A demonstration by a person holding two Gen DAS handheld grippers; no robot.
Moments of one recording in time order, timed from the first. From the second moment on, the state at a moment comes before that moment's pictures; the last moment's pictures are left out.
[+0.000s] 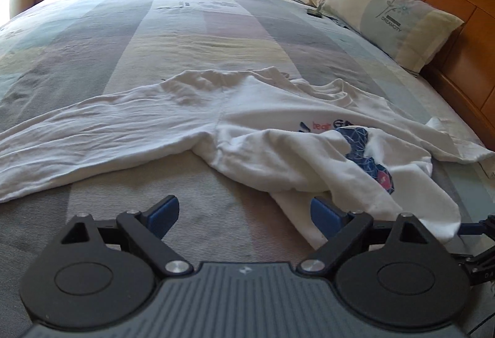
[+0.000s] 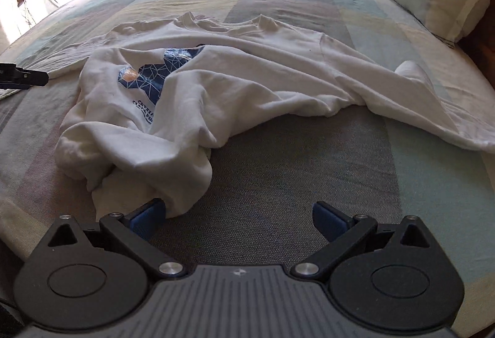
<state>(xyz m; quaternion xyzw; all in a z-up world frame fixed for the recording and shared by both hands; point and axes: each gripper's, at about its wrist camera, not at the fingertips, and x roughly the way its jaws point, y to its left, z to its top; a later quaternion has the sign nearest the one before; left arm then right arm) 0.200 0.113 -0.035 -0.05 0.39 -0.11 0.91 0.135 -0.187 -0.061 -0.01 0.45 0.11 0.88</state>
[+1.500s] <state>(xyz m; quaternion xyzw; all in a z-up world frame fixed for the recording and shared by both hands) 0.260 0.034 -0.073 -0.13 0.41 -0.22 0.87 0.524 -0.251 -0.080 0.14 0.51 0.48 0.70</state>
